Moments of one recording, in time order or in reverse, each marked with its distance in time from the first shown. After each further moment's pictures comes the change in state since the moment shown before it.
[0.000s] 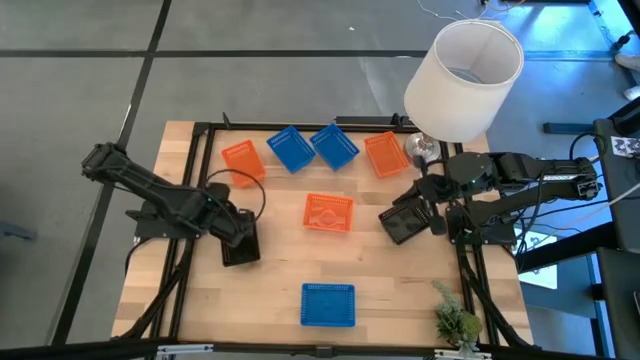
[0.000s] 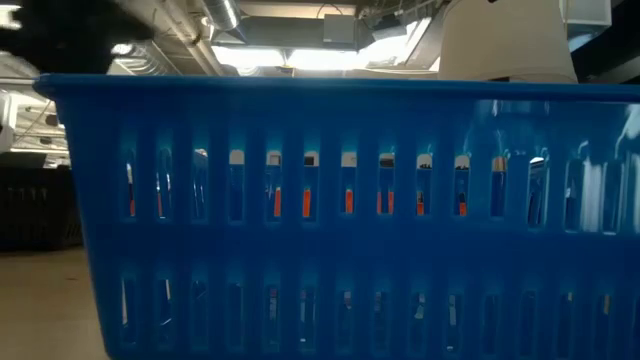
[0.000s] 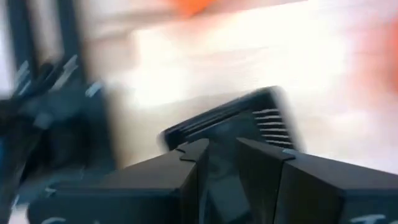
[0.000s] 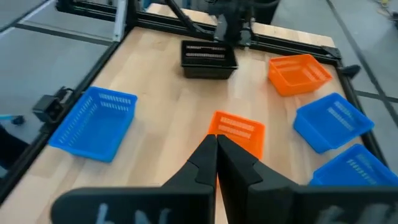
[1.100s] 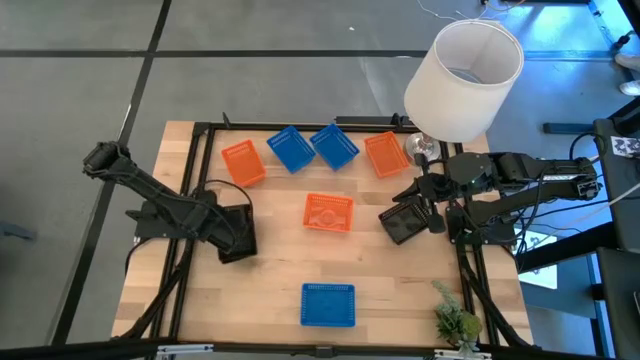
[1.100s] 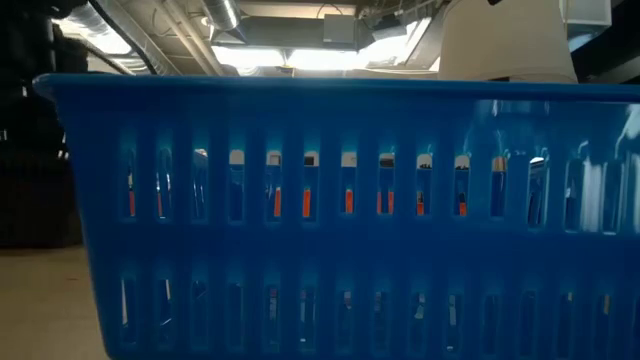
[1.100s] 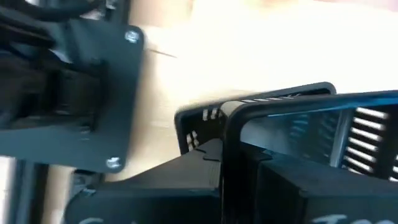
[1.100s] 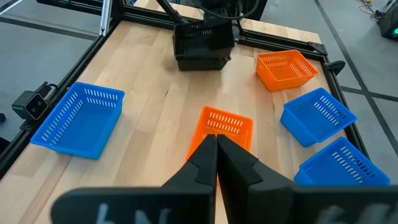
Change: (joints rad) left arm -0.063 0.001 -0.218 -0.003 0.100 -0.462; right arm 0.000 -0.002 0.000 -0.019 0.058 -0.010
